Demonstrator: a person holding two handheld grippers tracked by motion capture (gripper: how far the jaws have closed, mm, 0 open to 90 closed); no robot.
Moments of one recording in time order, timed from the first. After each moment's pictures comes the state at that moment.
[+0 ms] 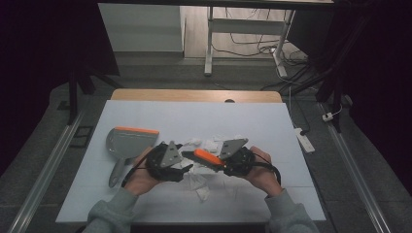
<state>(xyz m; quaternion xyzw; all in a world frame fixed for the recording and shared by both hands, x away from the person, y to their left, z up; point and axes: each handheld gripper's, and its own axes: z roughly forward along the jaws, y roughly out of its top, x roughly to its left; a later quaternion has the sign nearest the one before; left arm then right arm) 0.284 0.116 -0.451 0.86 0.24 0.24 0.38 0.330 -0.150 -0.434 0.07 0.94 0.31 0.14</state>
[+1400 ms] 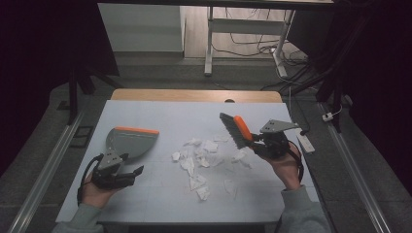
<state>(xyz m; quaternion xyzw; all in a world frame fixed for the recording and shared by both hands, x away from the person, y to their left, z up) 0.254 0.238 -0.491 0.79 0.43 0.21 0.39 0.362 -0.237 -0.411 0.28 0.84 0.41 0.20</state>
